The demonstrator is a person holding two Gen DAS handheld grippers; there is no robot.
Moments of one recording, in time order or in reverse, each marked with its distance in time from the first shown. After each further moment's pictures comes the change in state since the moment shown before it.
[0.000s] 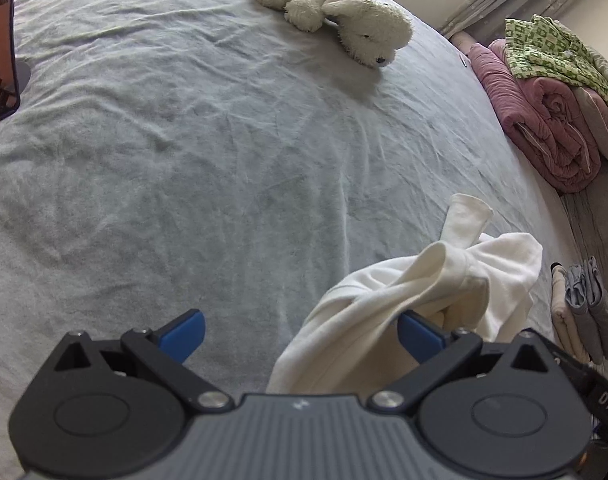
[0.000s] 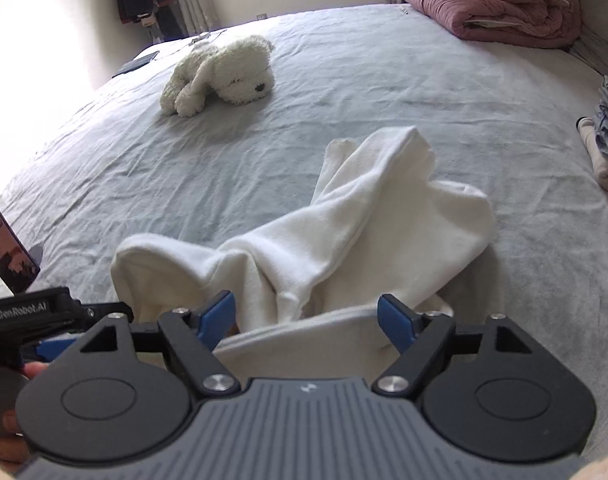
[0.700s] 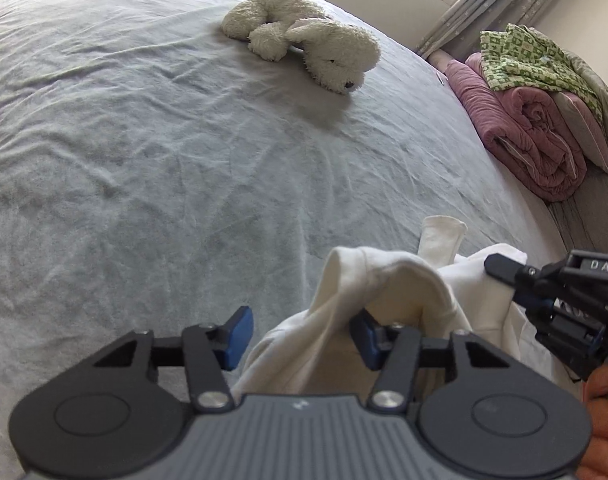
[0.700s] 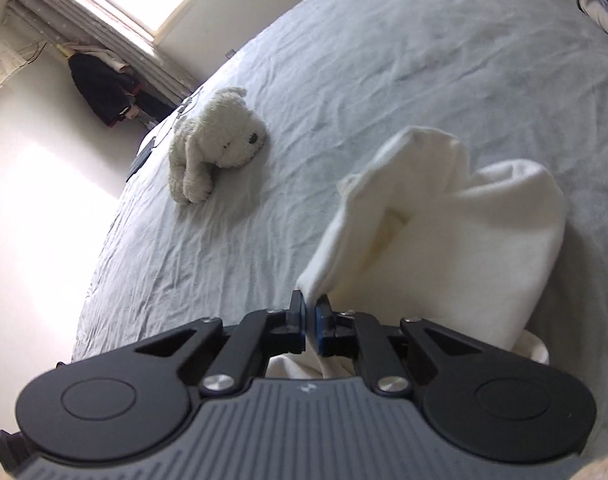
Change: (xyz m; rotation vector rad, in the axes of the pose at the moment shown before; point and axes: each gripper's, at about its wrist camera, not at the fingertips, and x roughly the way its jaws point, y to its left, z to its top) left arm 0.010 -0.022 0.008 0.024 -0.102 -0.025; right arm 0.043 -0.013 0.056 0.412 0.014 0.253
